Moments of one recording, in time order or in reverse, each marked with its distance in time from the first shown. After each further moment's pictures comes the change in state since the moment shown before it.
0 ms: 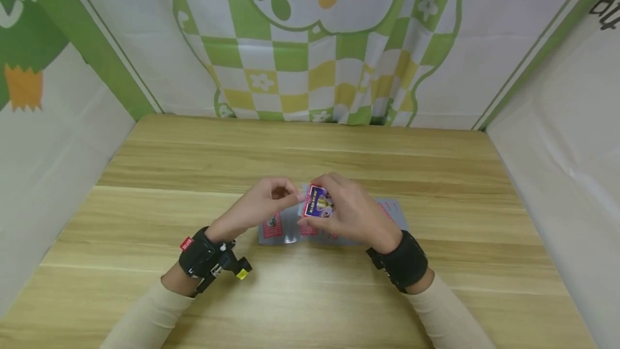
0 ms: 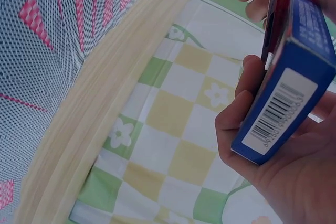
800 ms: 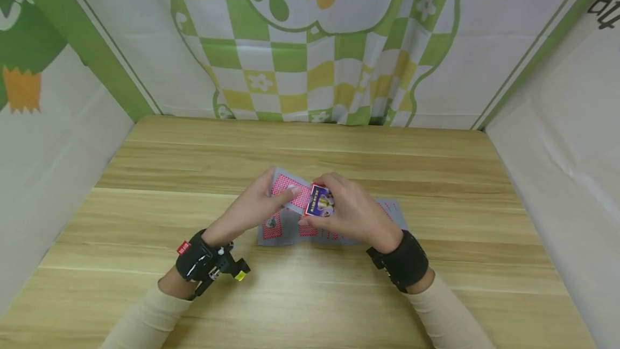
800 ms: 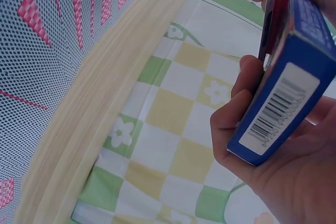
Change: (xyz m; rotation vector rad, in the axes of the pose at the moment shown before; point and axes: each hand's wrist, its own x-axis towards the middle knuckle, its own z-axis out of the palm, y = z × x) left_hand 0.000 0.001 -0.002 0.060 0.080 -0.037; right_hand 0.001 0.000 -0.001 0.016 0.011 0.095
